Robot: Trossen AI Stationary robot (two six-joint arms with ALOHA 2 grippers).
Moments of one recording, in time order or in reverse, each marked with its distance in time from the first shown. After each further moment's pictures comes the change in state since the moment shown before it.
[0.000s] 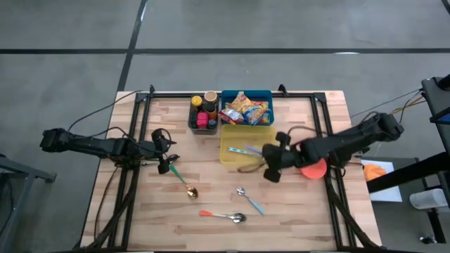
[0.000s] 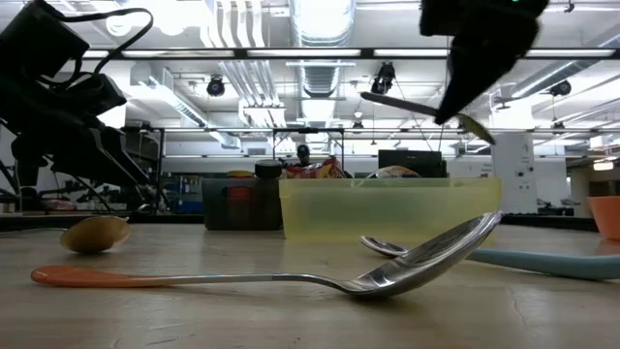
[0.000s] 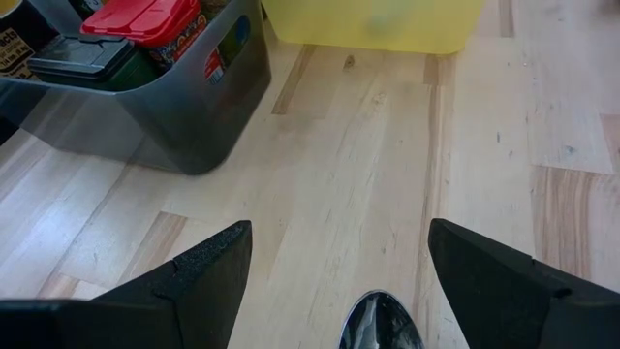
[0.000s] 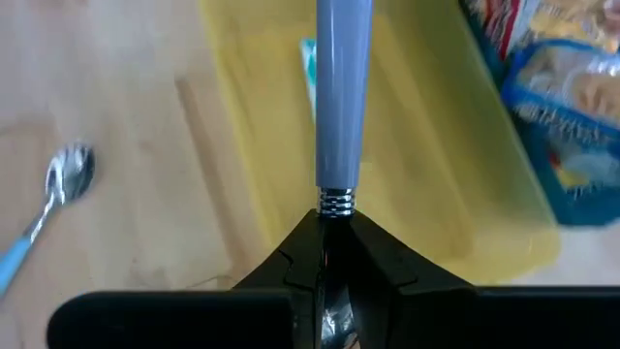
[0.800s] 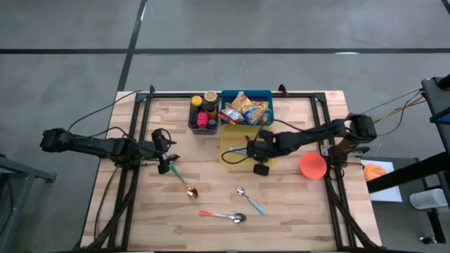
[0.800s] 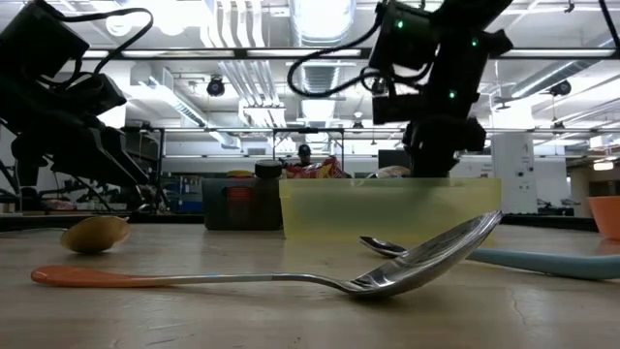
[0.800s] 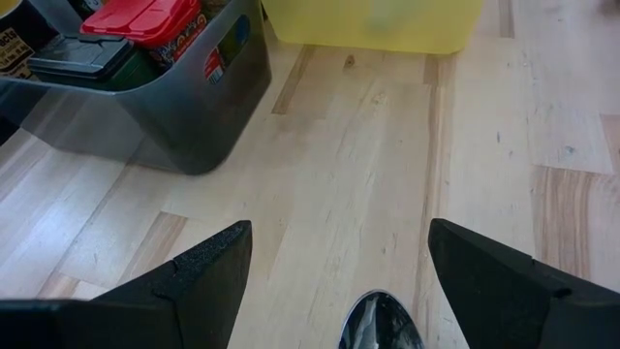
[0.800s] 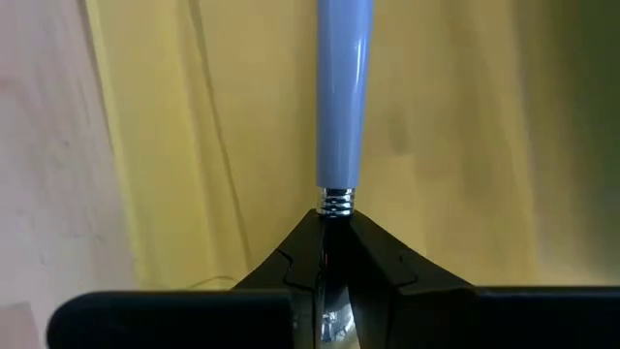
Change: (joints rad) left arm 0.000 0.000 0.000 0.000 0.000 0.000; right arm -0.241 0.296 0.001 0.172 -0.230 -0.304
